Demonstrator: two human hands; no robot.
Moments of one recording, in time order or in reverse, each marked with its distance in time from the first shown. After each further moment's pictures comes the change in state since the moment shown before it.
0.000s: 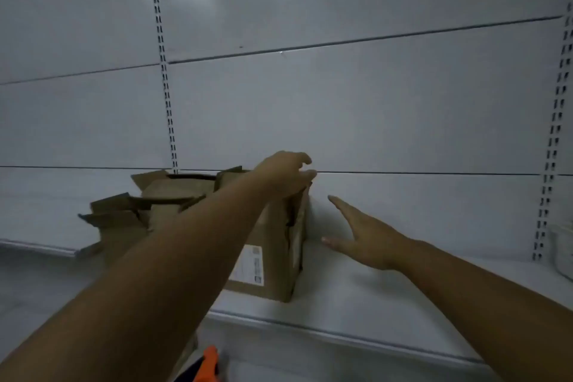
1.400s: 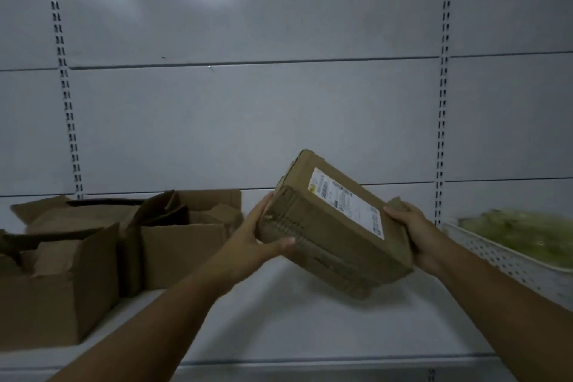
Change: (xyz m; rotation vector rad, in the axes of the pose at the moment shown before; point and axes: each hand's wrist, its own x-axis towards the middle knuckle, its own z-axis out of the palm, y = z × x) left_hand -0.051 0.017 0.077 -1.069 -0.146 0.226; right_hand -0.072 0.100 -0.084 1.066 0.541 0.492
